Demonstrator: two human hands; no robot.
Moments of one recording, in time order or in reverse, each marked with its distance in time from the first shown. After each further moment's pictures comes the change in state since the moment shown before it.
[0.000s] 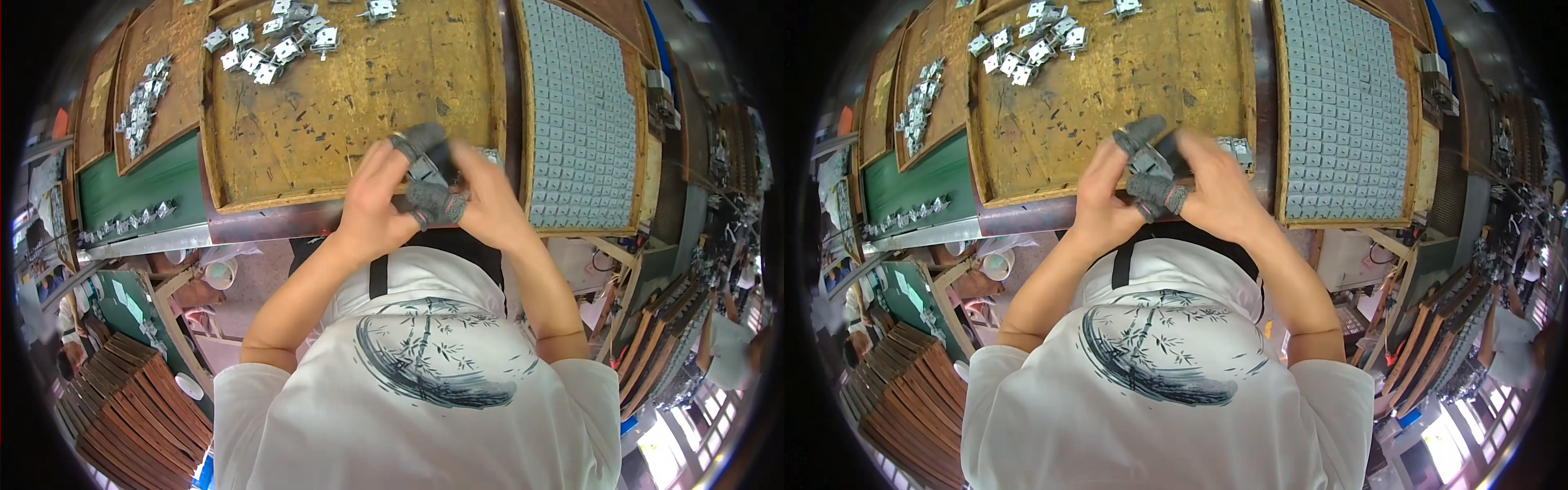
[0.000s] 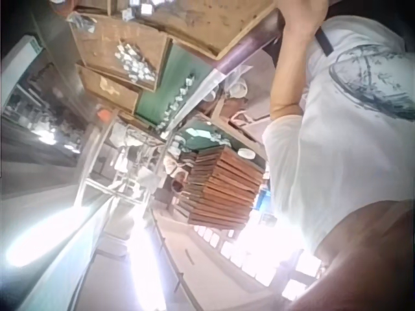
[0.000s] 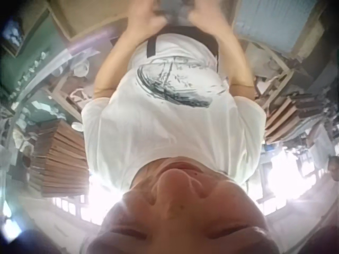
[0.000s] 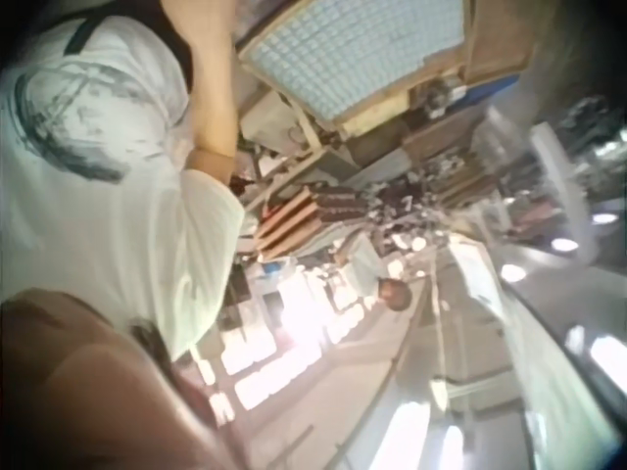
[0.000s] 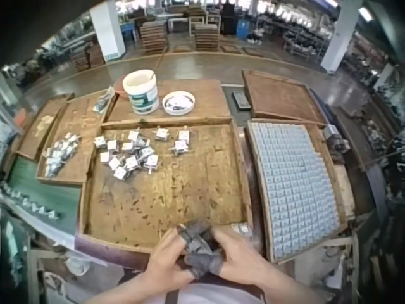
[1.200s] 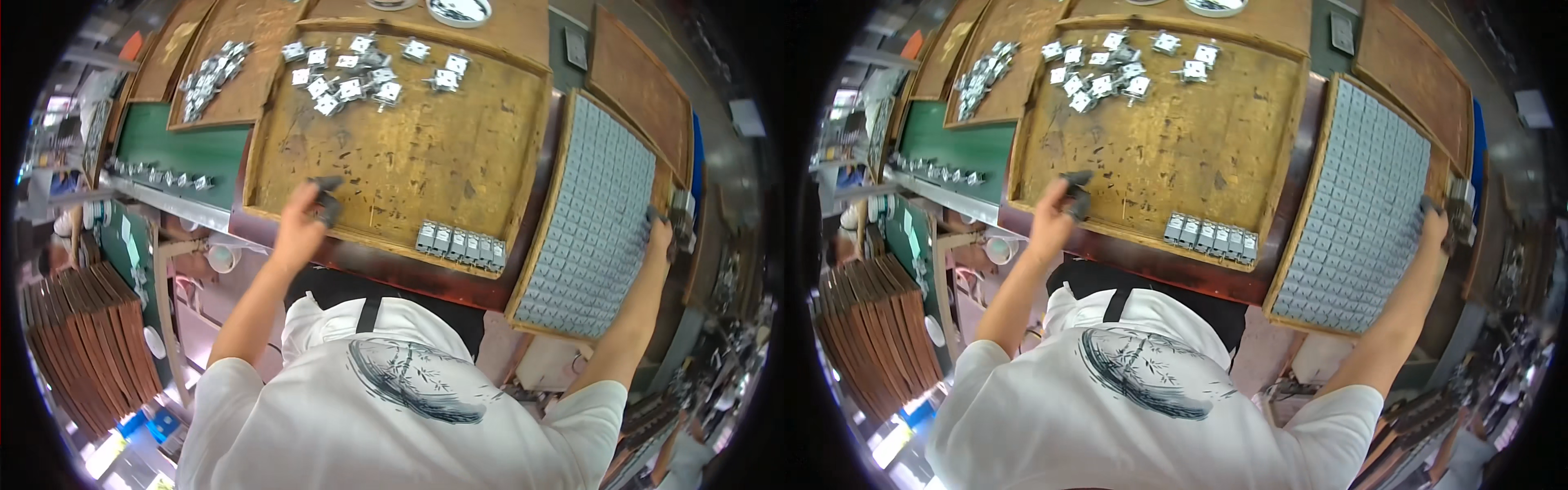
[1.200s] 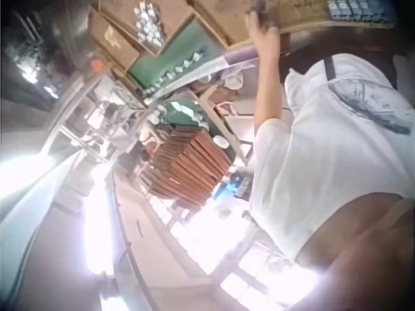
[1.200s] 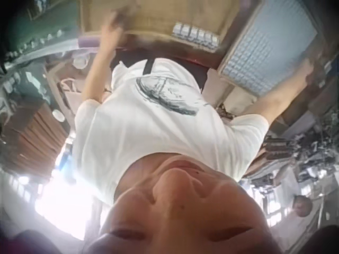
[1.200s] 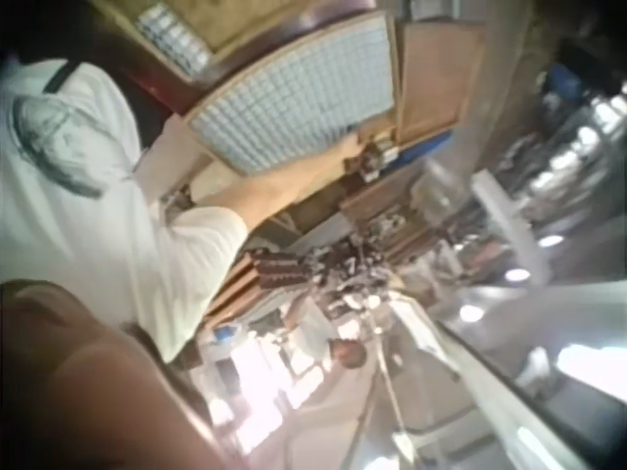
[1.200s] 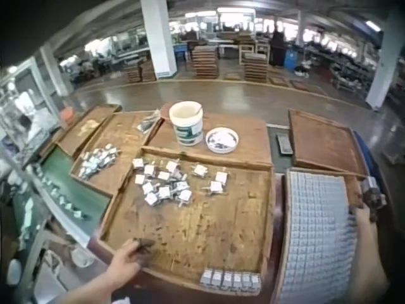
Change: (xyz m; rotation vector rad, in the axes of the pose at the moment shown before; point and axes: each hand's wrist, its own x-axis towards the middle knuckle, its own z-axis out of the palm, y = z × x) left_hand -0.062 -0.056 -0.060 -0.044 0.212 -0.683; right_hand 0.028 0.364 -0.442 -0.499 0.806 0.542
